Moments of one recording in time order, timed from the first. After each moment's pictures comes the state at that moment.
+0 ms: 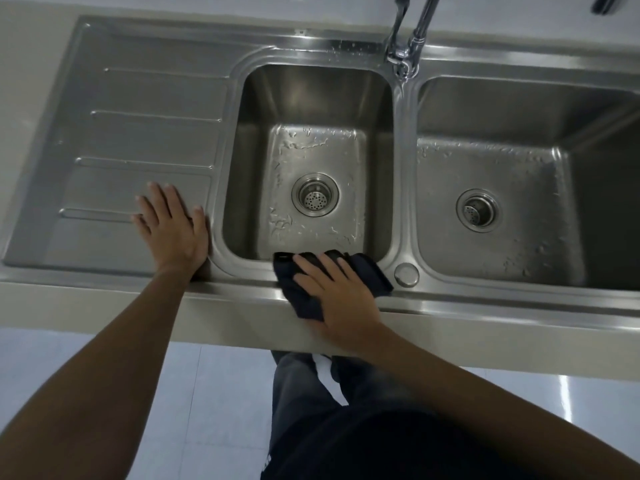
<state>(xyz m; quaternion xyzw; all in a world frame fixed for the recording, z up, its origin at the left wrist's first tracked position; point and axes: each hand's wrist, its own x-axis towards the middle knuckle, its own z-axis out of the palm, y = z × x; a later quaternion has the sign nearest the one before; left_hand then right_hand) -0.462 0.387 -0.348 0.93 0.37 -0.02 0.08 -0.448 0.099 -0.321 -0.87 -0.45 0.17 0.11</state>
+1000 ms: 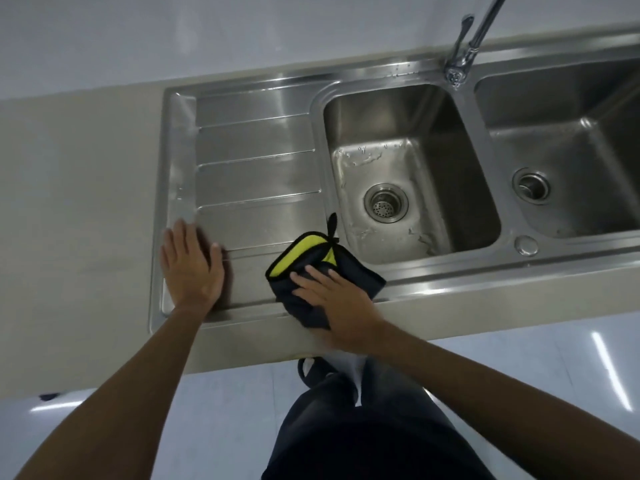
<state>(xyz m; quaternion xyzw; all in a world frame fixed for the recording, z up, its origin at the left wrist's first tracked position) -0.526 0.587 -0.337 0.97 0.24 0.05 0.10 -0.522 0.311 -0.332 -0.87 -0.46 0.13 0.11</state>
